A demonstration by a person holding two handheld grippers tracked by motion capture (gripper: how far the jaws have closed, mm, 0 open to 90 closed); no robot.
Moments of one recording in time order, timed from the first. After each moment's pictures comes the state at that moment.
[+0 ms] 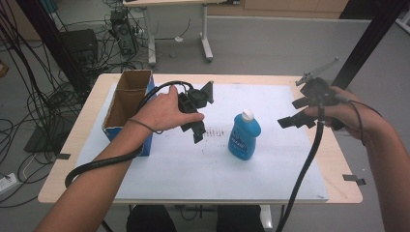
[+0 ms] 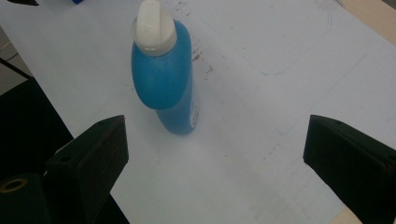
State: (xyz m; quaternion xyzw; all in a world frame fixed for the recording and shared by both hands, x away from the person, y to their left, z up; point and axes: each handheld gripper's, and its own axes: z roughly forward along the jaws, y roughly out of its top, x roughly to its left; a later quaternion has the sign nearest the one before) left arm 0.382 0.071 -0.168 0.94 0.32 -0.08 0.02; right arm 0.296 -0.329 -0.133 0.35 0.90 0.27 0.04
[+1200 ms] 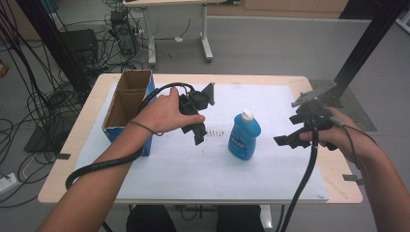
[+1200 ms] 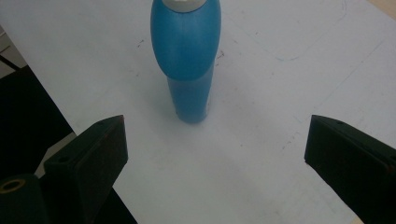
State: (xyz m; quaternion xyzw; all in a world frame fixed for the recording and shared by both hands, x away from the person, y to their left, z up) left arm 0.379 0.070 -0.171 0.94 0.32 -0.09 0.02; right arm 0.253 -0.318 -0.162 0.34 0.90 0.26 0.07
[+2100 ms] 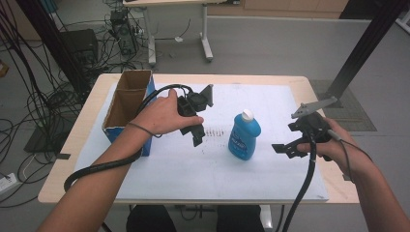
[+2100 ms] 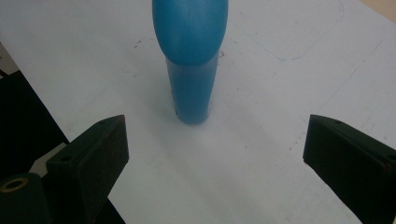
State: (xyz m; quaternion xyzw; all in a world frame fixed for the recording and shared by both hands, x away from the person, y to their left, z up) left arm 0.378 0.072 -0.173 0.94 0.32 -0.09 0.02; right arm 0.227 -0.327 -0.189 0.35 0.89 0.29 0.09
